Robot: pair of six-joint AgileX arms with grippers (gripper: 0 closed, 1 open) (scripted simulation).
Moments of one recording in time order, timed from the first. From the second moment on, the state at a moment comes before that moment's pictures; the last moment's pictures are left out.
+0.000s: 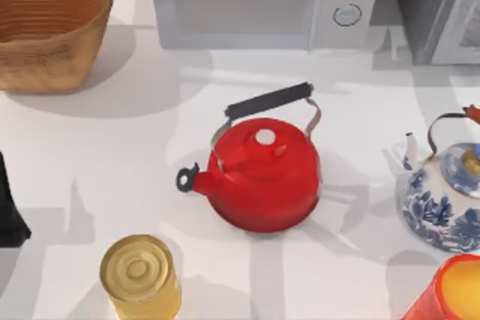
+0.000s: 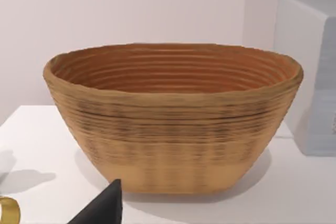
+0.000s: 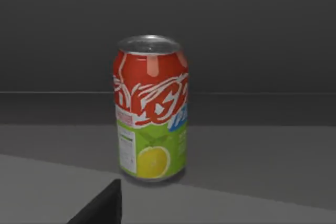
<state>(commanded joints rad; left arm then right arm) 0.00 0.00 0.00 0.00 0.00 0.00 0.17 1.24 1.62 -0.39 0.18 0.01</state>
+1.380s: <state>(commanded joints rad) 0.00 0.00 0.00 0.00 0.00 0.00 0.28 1.41 1.67 -0.26 0.31 0.01</state>
